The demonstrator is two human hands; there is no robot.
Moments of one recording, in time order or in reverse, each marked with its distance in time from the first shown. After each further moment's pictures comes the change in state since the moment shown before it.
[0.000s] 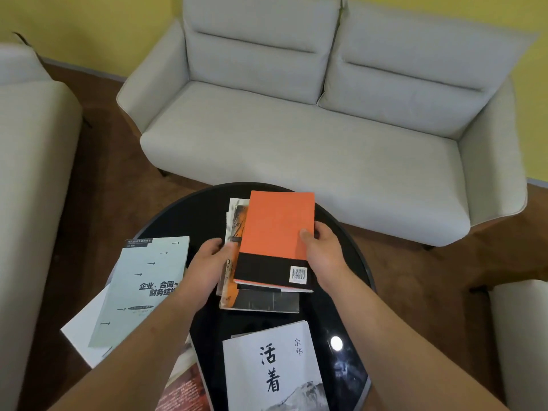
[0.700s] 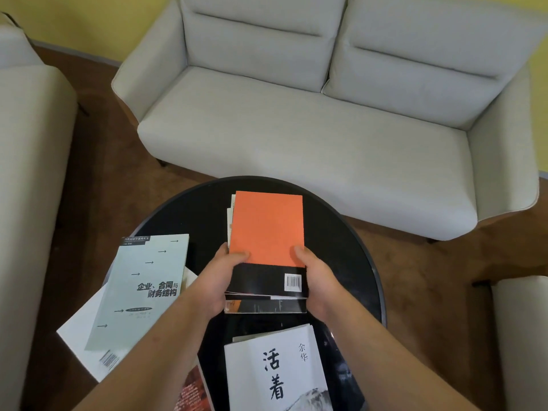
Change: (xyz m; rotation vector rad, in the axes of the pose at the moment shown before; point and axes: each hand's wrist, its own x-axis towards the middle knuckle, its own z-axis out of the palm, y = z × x) left_hand 0.005 -0.003 0.013 -0.289 -0.204 -0.171; right_hand -0.006 0.036 0.016 0.299 -0.284 0.374
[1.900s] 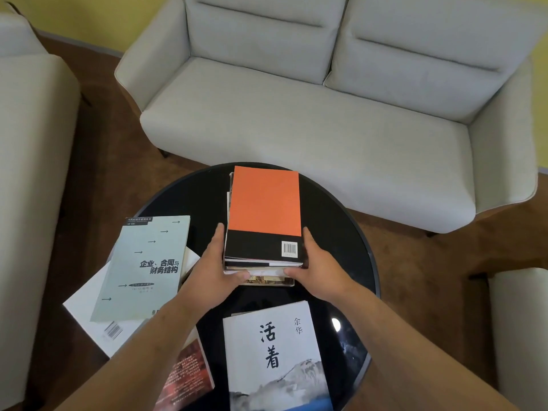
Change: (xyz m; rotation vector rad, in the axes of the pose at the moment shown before) left_hand -0.025 -0.038 -0.019 0.692 0.058 0.459; right_hand -0.017 0.013 -0.030 -0.926 -0.062 -0.460
